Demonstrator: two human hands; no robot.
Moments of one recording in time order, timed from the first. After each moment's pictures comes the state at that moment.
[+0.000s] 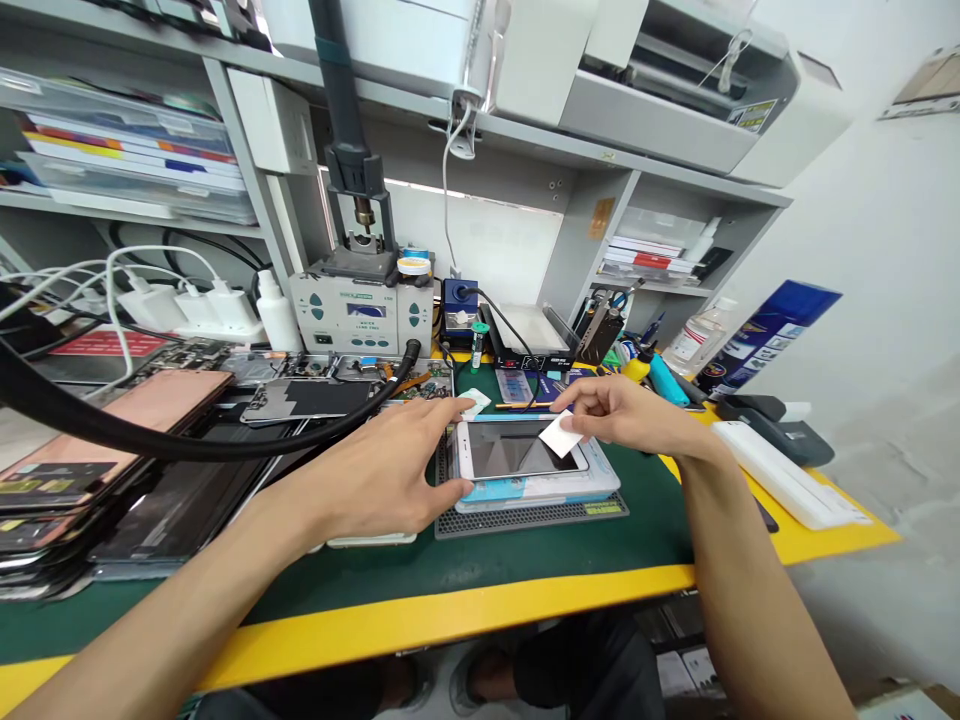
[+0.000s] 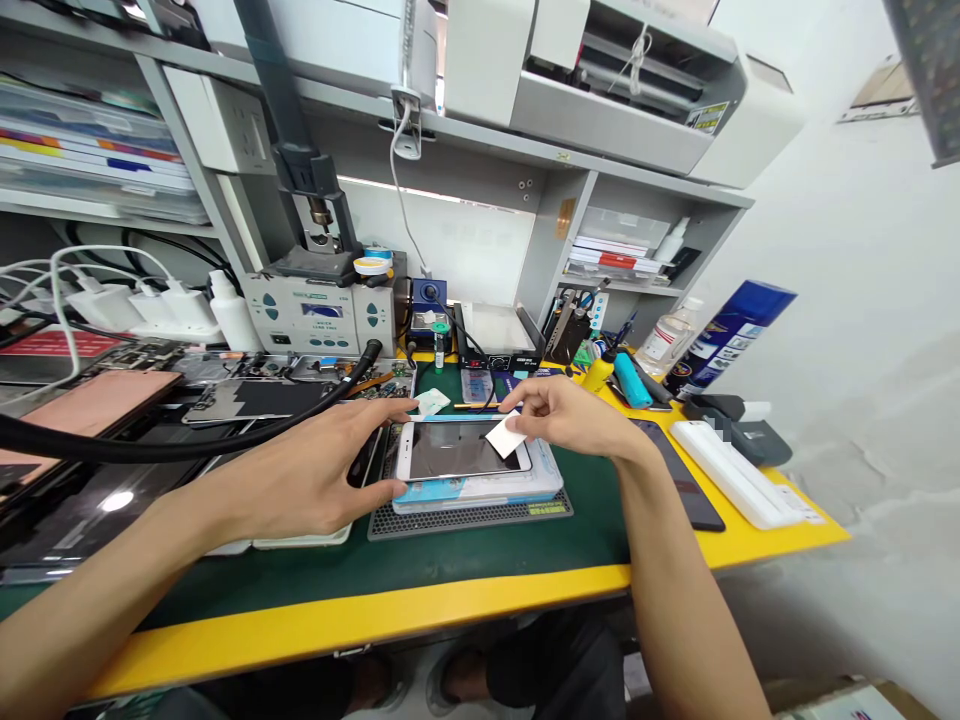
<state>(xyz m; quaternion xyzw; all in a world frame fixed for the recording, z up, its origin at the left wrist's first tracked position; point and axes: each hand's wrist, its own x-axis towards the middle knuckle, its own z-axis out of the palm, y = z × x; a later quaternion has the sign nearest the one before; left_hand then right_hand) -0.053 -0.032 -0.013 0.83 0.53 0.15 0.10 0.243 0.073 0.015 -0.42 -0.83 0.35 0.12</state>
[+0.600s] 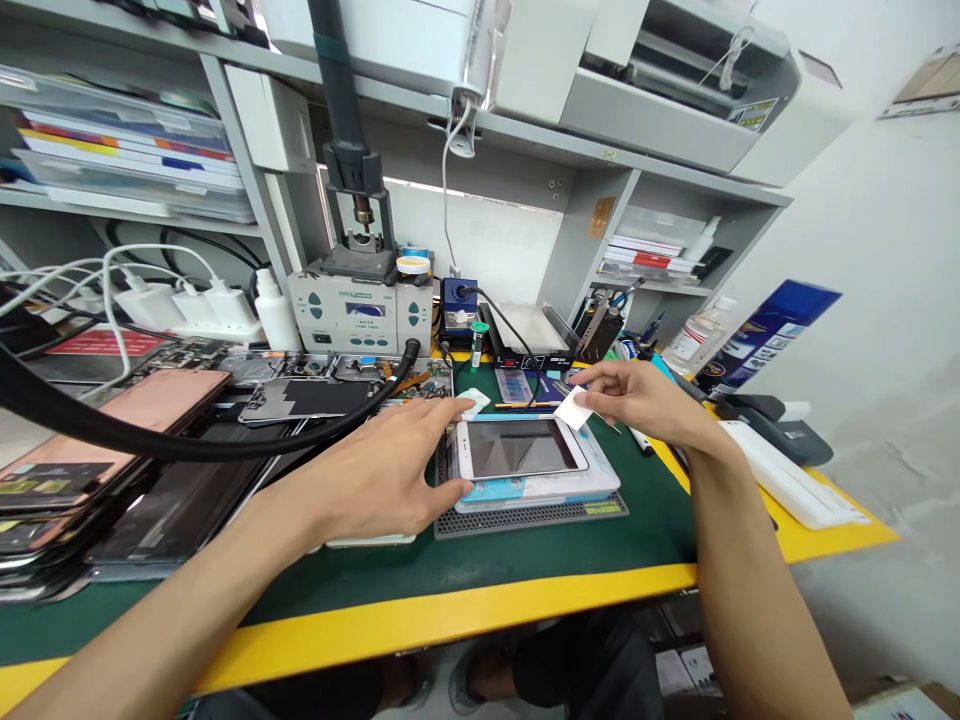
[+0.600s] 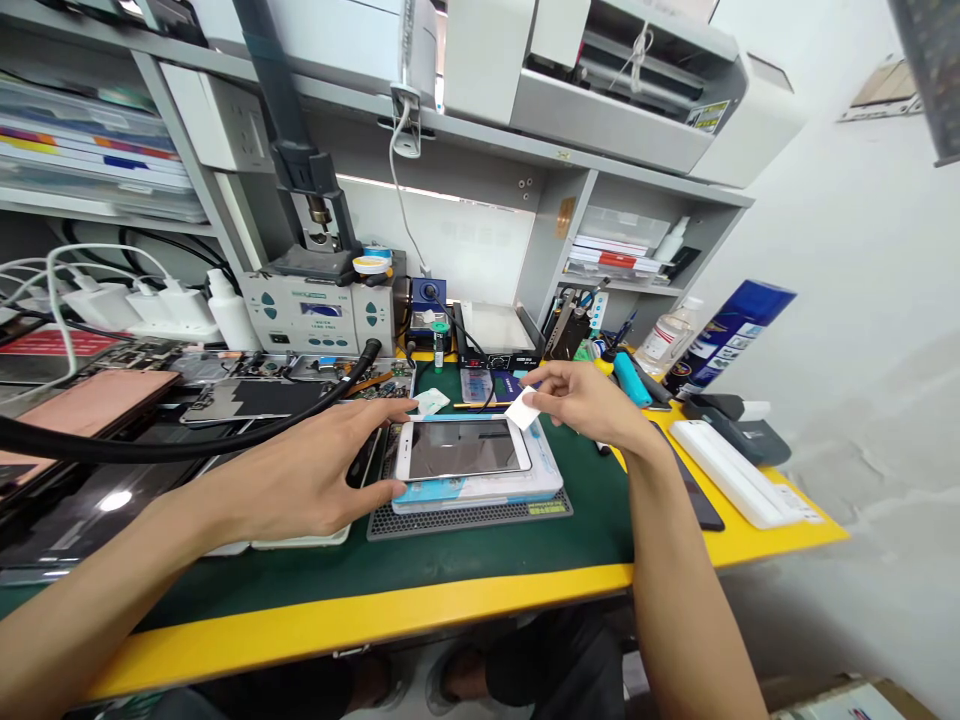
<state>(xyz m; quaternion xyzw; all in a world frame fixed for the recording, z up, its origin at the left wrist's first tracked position) -0.054 -0.032 -0.015 0.83 0.53 0.15 0.10 0.254 0.077 0.018 -0.50 -0.78 0.32 0.21</state>
